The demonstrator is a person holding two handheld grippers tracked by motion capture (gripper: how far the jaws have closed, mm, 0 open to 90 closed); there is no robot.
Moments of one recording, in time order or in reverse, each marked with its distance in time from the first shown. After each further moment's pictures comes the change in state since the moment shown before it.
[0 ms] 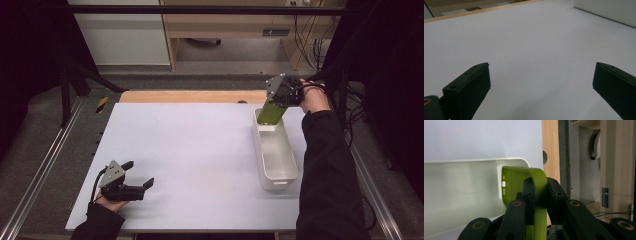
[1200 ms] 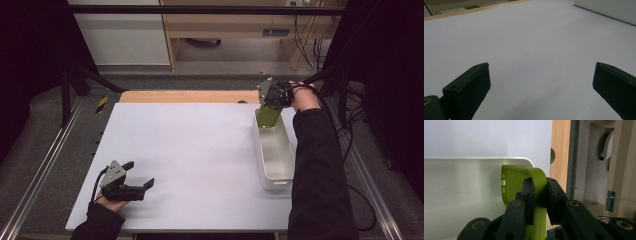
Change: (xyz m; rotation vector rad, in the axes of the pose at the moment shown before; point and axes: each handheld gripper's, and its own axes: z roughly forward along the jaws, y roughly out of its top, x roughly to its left) left arm 0.000 -0.001 0.001 0.012 -0.003 0.003; right arm -0.004 0.007 0.037 0.049 0.052 -0.072
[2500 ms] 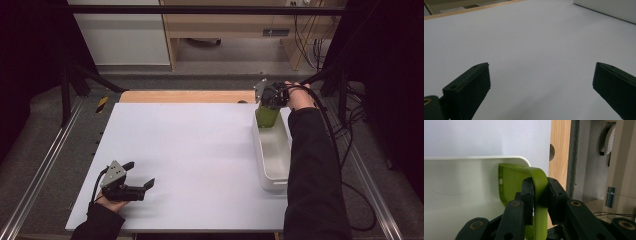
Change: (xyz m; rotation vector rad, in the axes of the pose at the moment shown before) left arm 0.000 -0.001 0.001 0.007 -0.001 0.003; right arm -0.004 0.004 0.020 0.035 -0.003 0.011
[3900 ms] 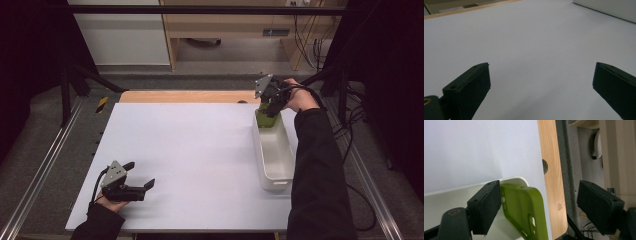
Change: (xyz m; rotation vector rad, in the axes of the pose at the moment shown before) left arm -0.001 0.000 0.000 0.005 -0.004 0.002; right arm 0.005 0.004 -0.021 -0.134 -0.057 0.149
